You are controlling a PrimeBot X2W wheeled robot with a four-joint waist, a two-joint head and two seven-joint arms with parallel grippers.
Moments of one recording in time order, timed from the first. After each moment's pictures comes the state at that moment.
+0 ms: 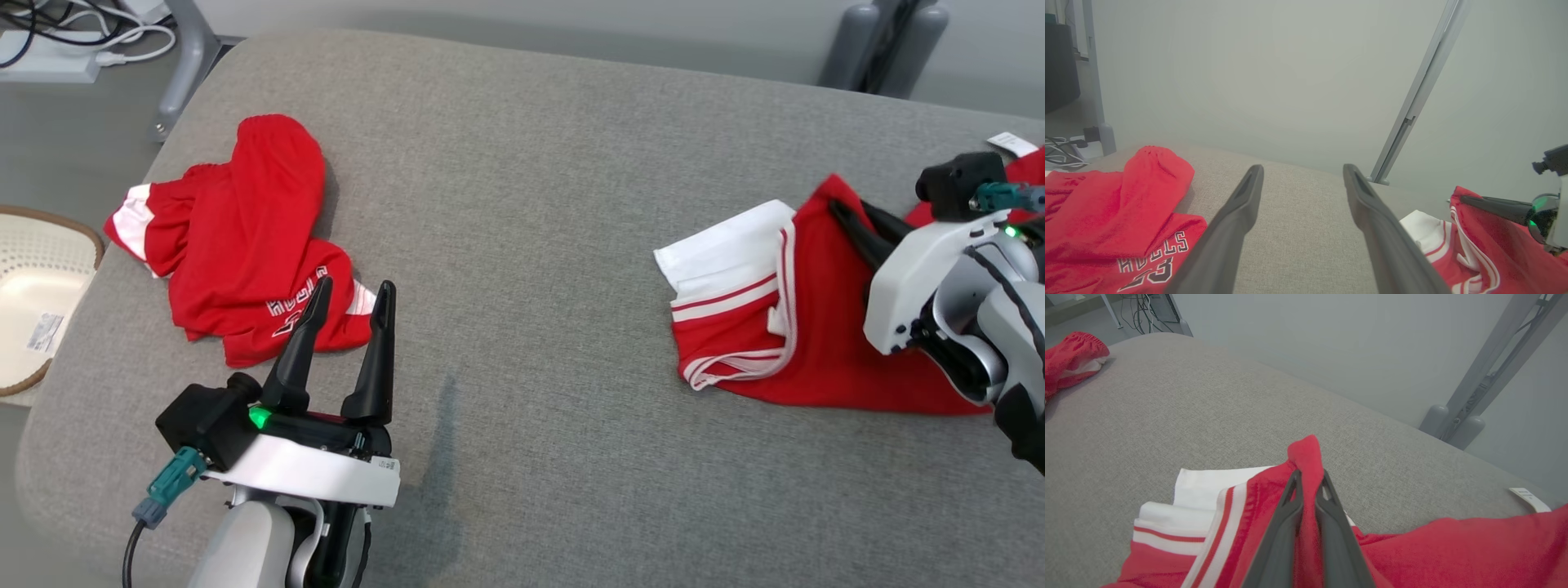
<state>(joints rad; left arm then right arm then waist) -0.19 0.05 -0.19 0.14 -0.44 -0.11 -0.26 -0.94 -0.53 1.04 0.75 0.92 0.13 -0.07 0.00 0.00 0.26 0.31</state>
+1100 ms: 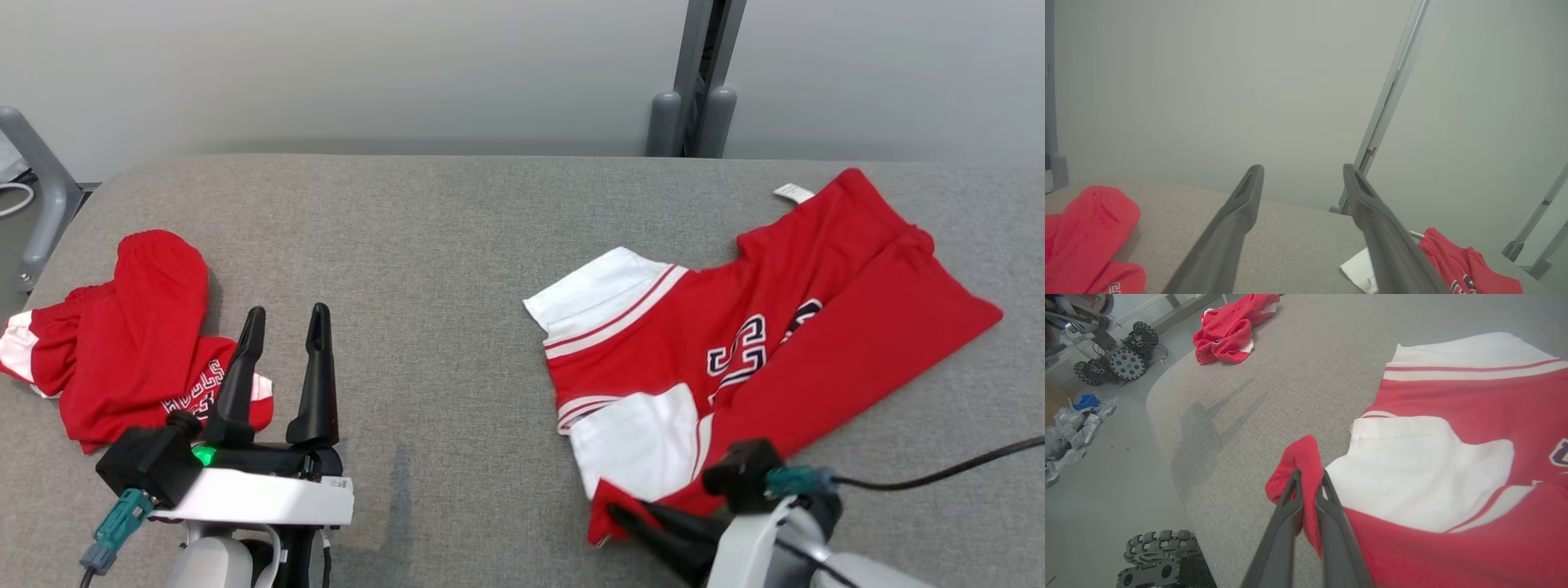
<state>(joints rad) -0.11 0.05 -0.08 0.08 -0.43 -0.08 -0.26 -0.45 -0.48 1.07 0.16 0.85 0.13 0.03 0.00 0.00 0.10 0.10</state>
